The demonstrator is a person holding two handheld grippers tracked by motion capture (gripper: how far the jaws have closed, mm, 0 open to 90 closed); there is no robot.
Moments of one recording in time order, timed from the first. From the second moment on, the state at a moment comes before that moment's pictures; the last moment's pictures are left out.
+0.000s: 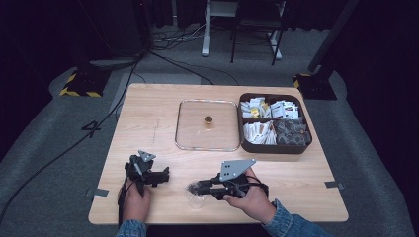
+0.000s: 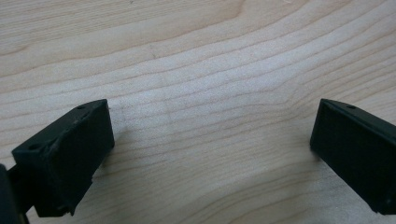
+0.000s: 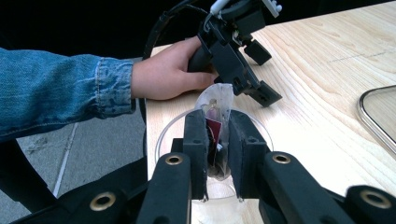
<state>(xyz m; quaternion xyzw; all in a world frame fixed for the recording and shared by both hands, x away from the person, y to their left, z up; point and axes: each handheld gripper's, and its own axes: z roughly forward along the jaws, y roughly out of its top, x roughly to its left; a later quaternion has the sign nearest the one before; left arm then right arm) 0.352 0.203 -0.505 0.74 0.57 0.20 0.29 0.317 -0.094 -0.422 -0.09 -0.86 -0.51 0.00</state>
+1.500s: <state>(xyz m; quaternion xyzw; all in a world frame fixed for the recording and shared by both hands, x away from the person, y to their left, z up) 0.353 0.202 -0.506 0.74 0.57 0.20 0.29 0.340 -0.185 -0.379 -0.16 -0.86 -0.49 -0.08</state>
